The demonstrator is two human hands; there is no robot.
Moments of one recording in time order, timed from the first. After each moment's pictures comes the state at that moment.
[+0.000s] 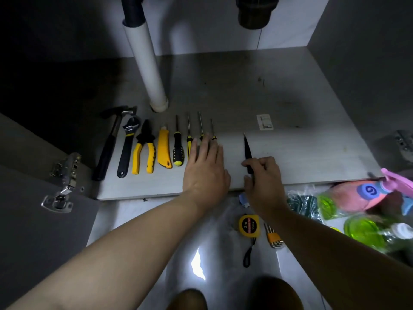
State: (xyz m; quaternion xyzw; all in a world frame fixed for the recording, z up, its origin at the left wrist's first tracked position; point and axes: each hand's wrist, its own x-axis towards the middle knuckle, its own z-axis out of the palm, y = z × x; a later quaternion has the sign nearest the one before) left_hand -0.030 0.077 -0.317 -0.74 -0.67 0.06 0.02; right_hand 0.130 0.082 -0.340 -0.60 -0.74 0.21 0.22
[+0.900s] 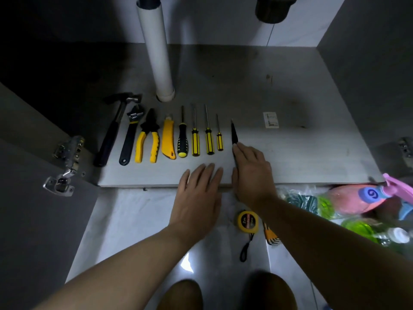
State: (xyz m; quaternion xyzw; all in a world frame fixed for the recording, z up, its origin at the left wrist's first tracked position) left_hand -0.049 -0.002 -0.353 -0.74 -0.67 -0.06 -0.06; right_hand 0.100 0.091 -0.330 -0.56 -0.81 0.13 0.07
